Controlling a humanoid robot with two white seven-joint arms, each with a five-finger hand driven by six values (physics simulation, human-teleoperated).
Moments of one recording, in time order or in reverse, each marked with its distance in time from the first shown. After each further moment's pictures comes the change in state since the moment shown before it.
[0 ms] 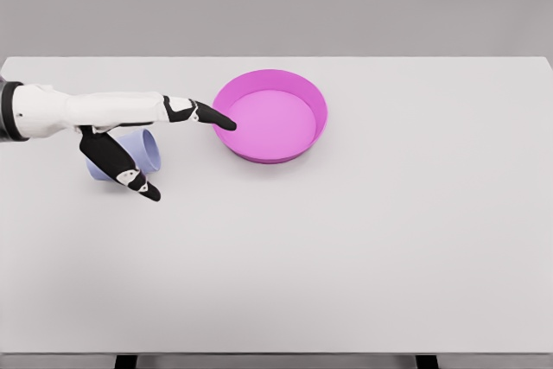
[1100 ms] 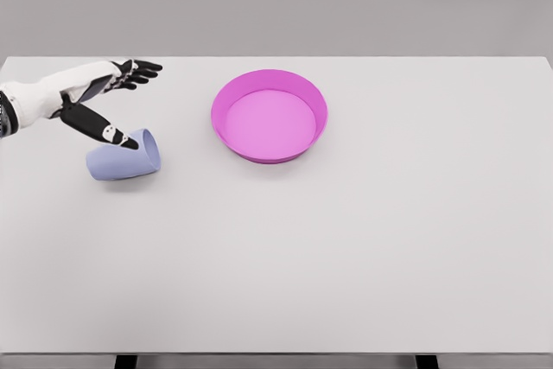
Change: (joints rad) left arm 0.264 0.006 0.285 -0.040 -0.019 0.783 0.303; right arm 0.003 0.000 0.001 -0.002 -0.001 0.005 0.000
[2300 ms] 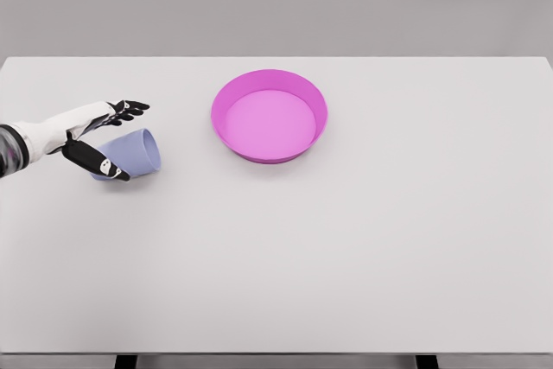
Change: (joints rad) left arm 0.126 -0.005 0.002 0.001 -0.119 0.092 0.071; right arm 0.000 0.000 0.000 0.000 0.000 0.000 0.000
